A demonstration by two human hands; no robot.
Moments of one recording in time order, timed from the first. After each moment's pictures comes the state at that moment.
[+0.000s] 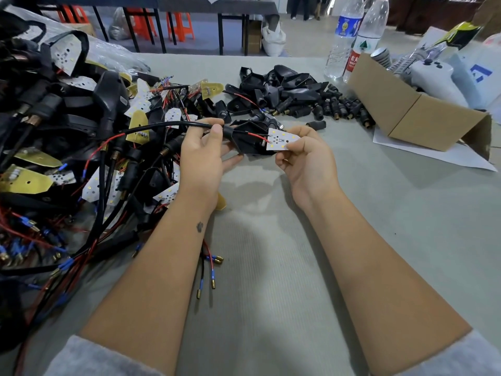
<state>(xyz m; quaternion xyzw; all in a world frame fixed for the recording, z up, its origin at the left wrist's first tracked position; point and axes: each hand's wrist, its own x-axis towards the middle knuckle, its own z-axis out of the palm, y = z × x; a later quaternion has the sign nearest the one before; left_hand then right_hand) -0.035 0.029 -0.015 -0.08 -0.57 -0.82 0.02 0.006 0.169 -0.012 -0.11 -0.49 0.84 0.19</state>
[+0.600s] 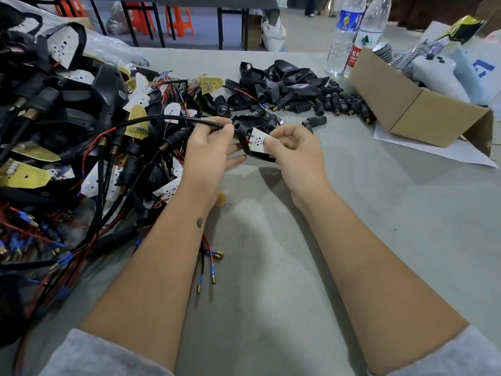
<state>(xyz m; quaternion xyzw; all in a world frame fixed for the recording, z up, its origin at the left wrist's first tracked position) -0.036 0.030 -0.016 -0.08 -0.60 -0.79 -0.02 0.004 0.158 -0.017 -0.12 -0.70 0.67 0.24</state>
